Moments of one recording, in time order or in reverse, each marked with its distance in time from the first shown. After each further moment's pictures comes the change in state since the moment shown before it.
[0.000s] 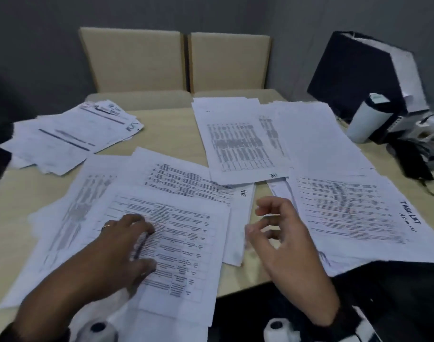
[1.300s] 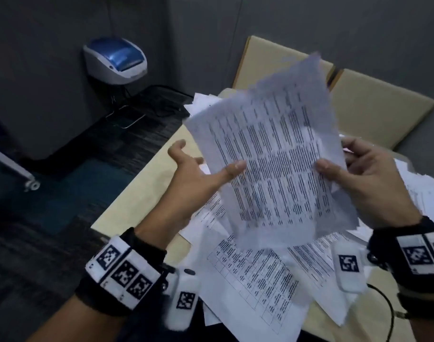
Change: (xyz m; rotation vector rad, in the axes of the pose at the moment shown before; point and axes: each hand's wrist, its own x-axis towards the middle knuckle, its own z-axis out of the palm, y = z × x) left_hand -0.052 -0.063 -0.035 -1.380 0.823 -0.260; right_hand 0.128 -0.109 0.118 0.178 -0.602 -0.282
